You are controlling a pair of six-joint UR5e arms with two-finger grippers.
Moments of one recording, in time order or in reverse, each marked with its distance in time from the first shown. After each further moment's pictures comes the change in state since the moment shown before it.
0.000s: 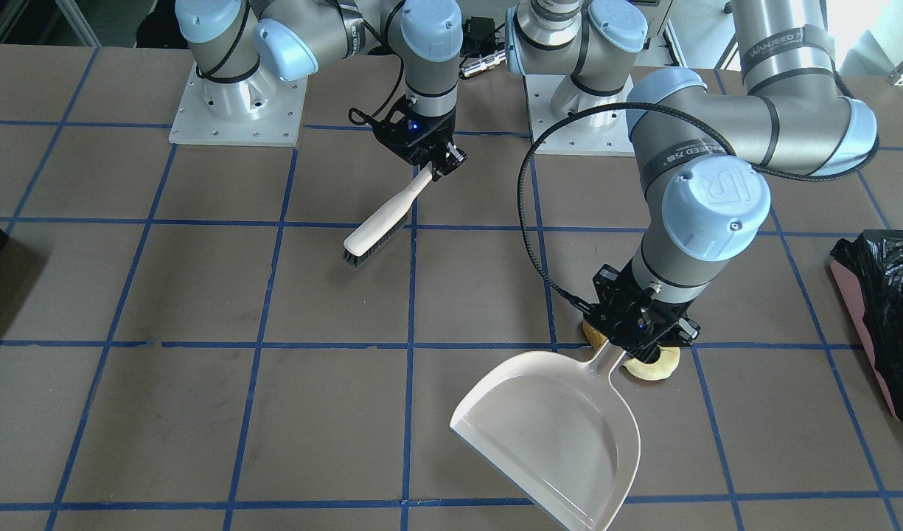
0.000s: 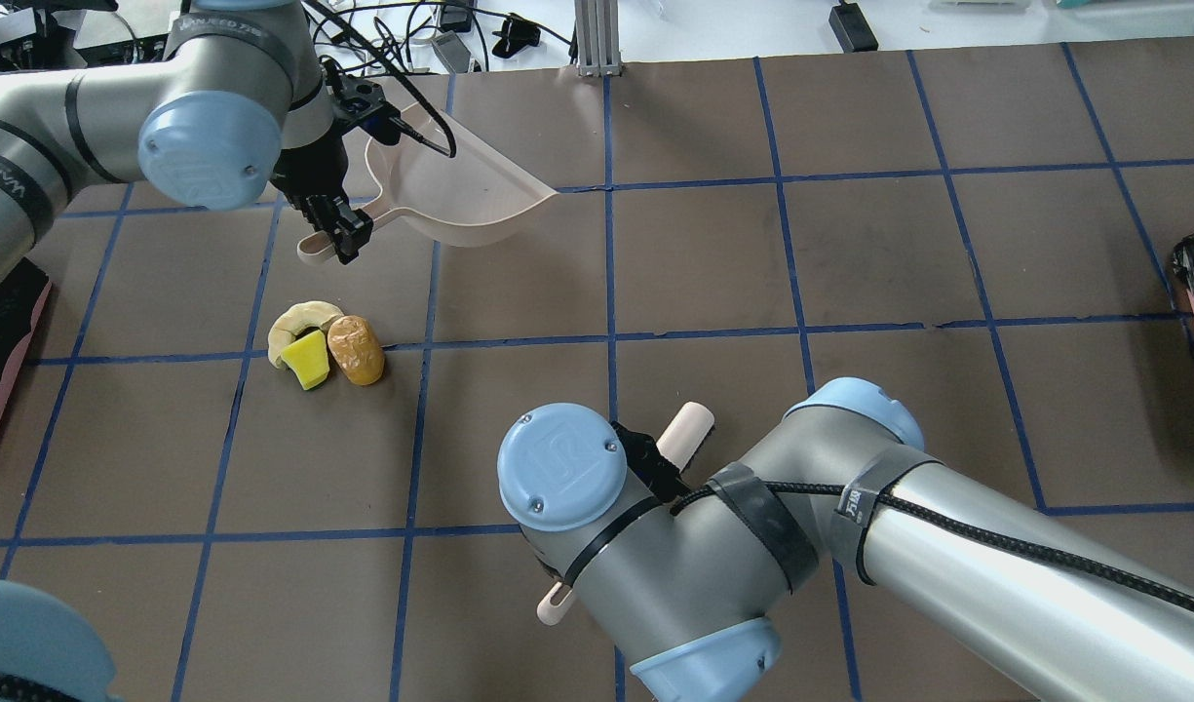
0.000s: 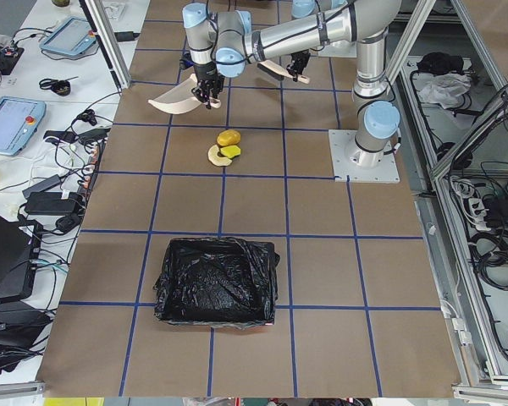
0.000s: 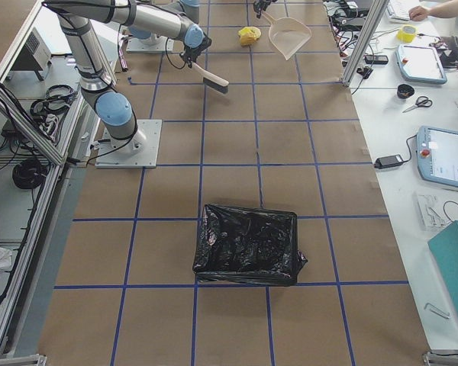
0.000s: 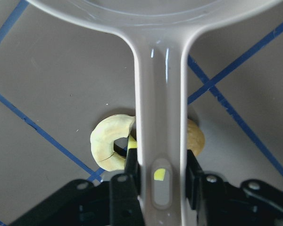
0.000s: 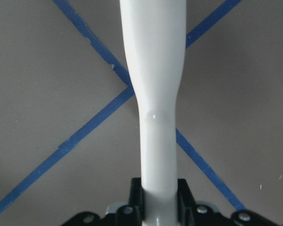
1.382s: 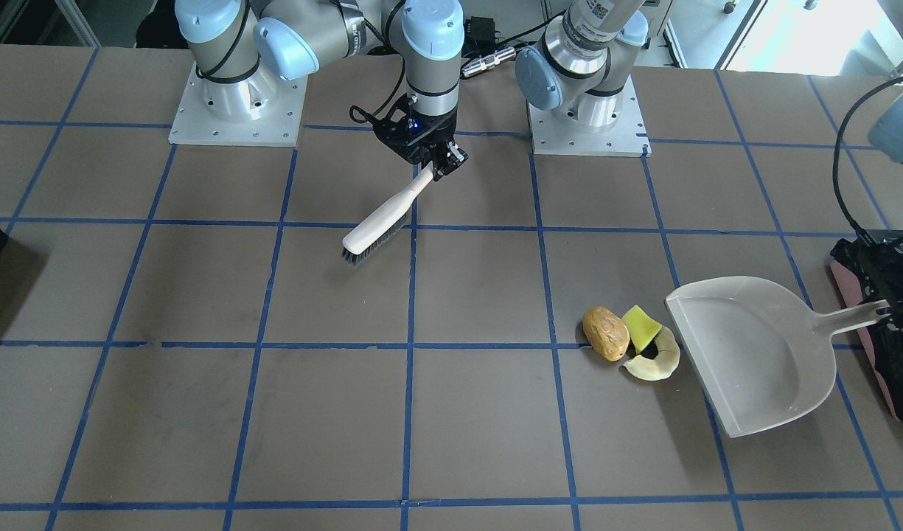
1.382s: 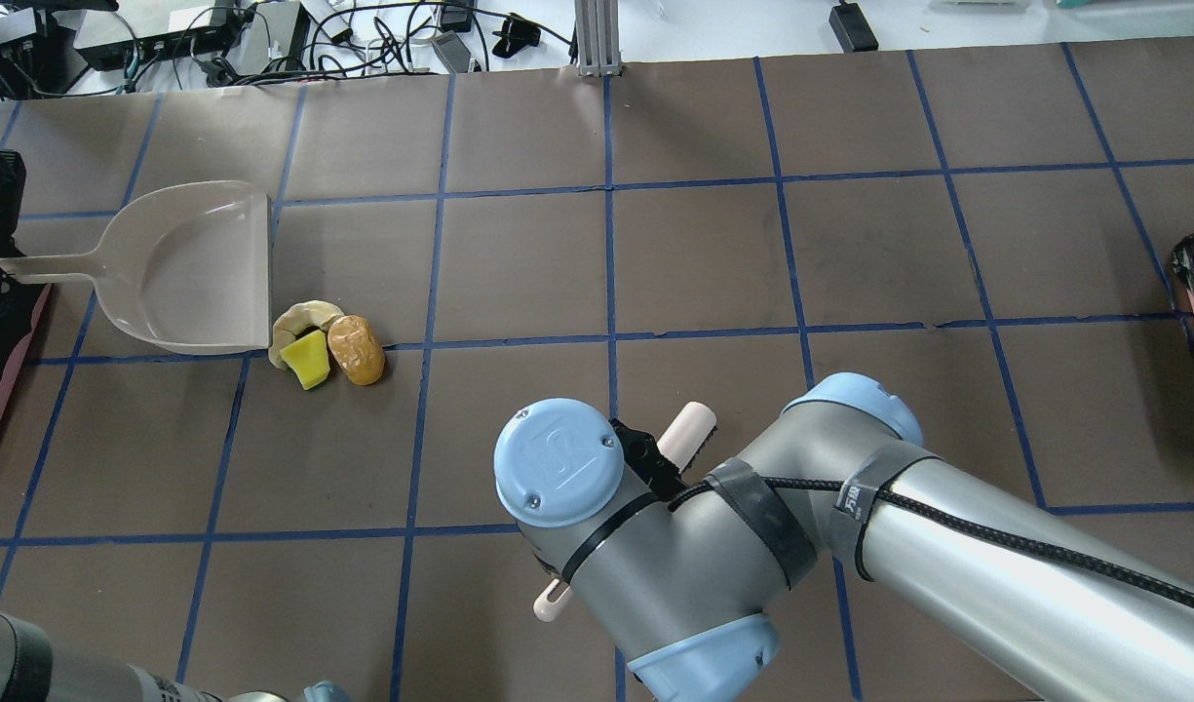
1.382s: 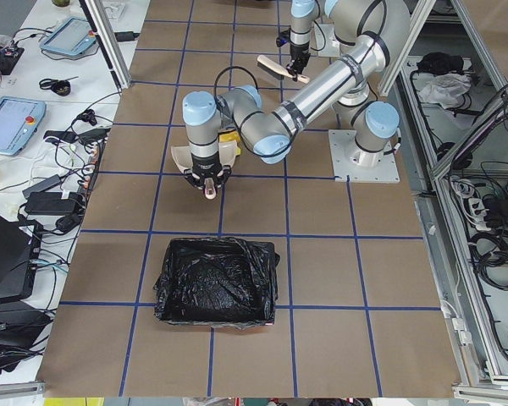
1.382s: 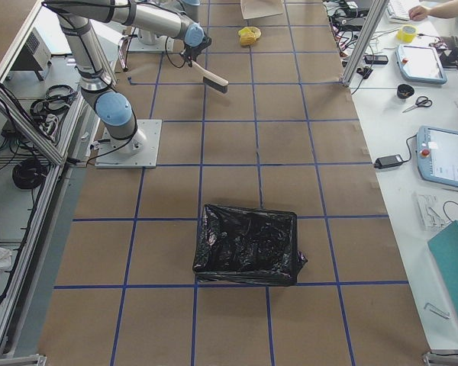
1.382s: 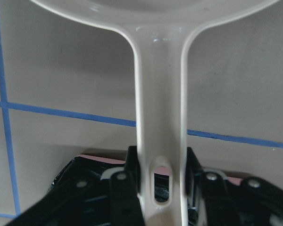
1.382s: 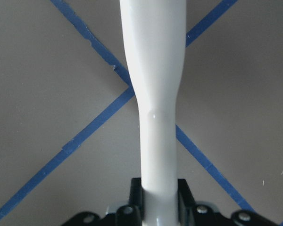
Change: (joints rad) left arm 0.591 -0.022 -0.028 0.225 -0.028 1.279; right arm 0.001 0.000 -0.009 0.006 -0.001 0.026
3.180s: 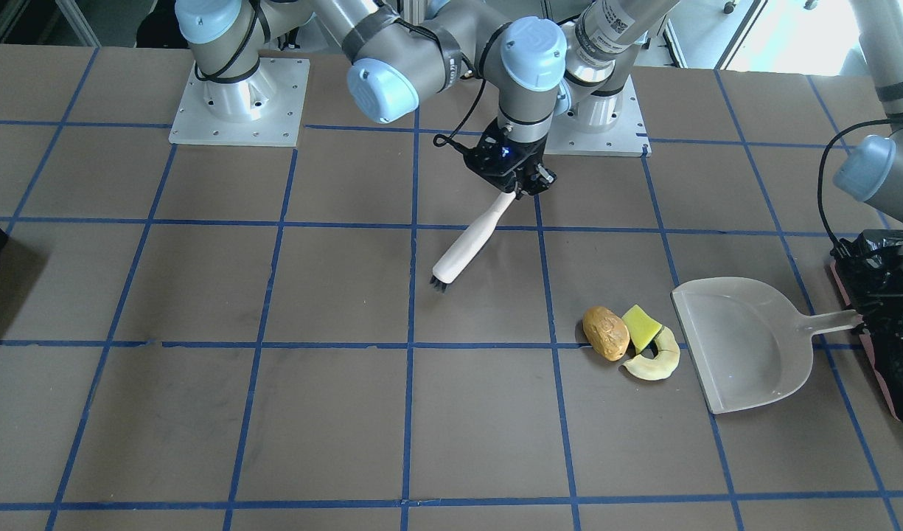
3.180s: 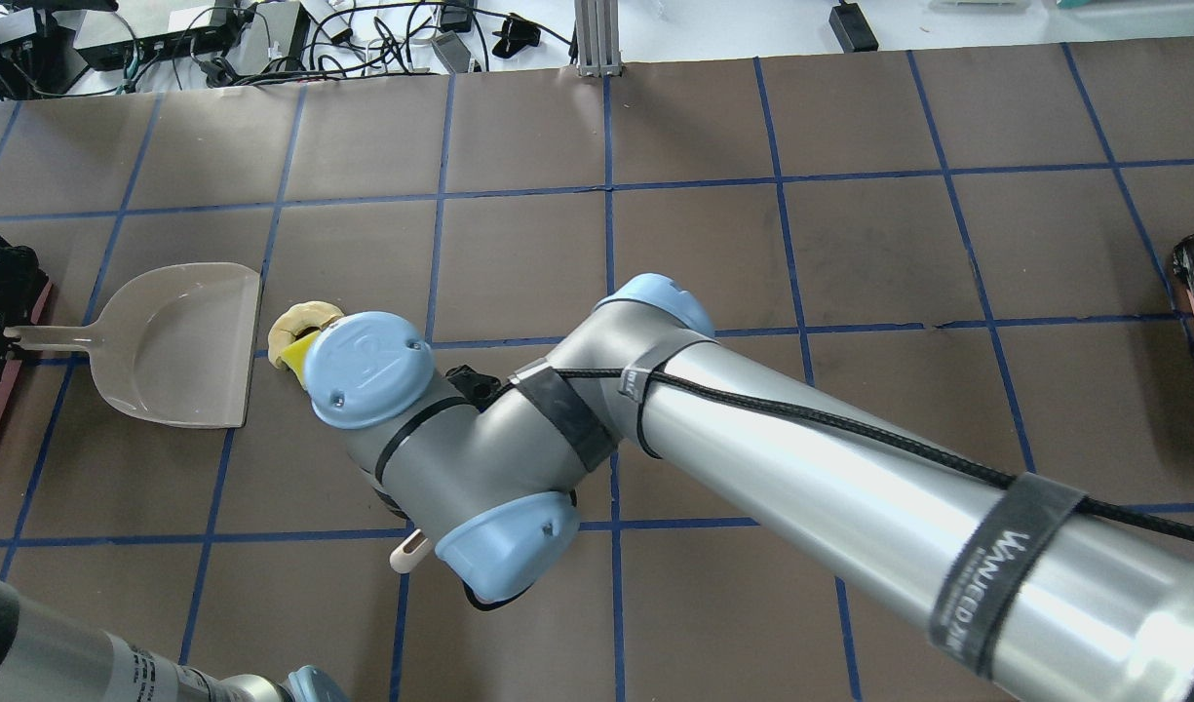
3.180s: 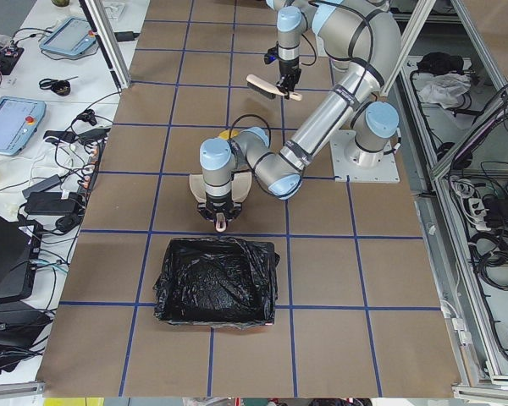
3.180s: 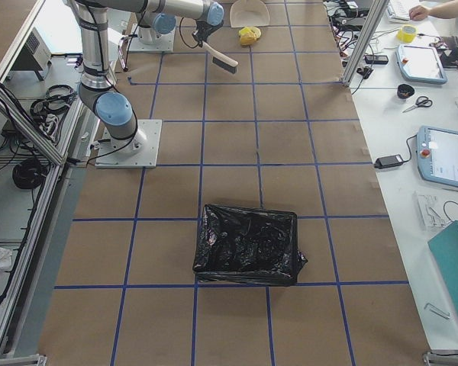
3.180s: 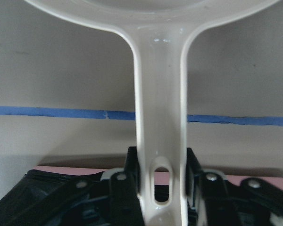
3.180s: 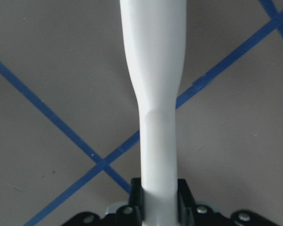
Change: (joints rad) left arm 0.077 -0.083 -0.149 0.255 0.013 0.167; right arm 0.112 0.324 -0.455 0.118 0.084 0.089
